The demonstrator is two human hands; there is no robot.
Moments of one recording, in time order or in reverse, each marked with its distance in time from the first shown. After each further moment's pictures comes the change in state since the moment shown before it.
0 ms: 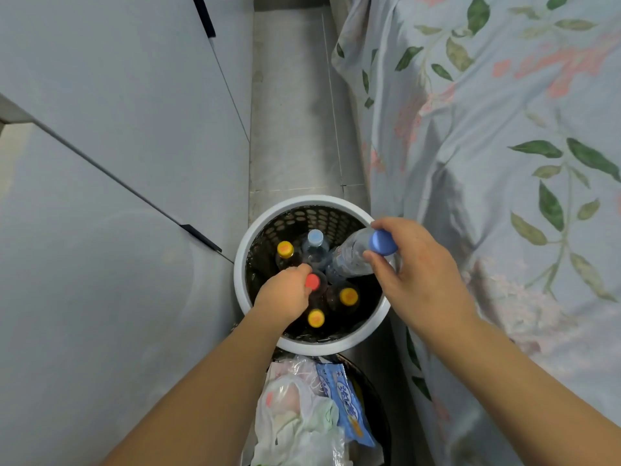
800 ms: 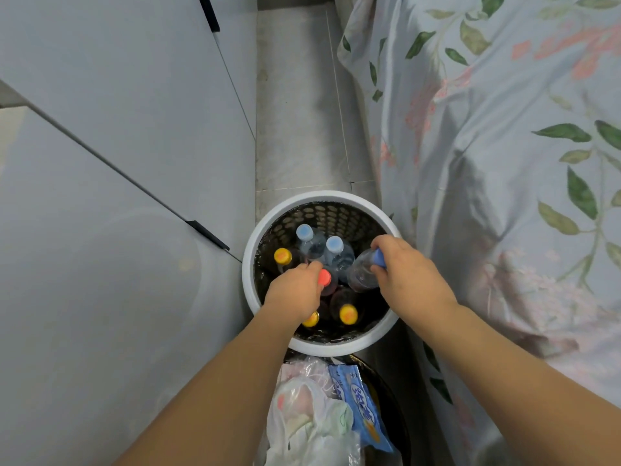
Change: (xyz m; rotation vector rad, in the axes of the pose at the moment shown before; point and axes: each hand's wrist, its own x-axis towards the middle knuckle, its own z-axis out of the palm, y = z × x) left_hand 0.009 -0.004 0.007 0.161 -0.011 0.020; right_hand 0.016 0.024 0.052 -0.151 -0.321 0.200
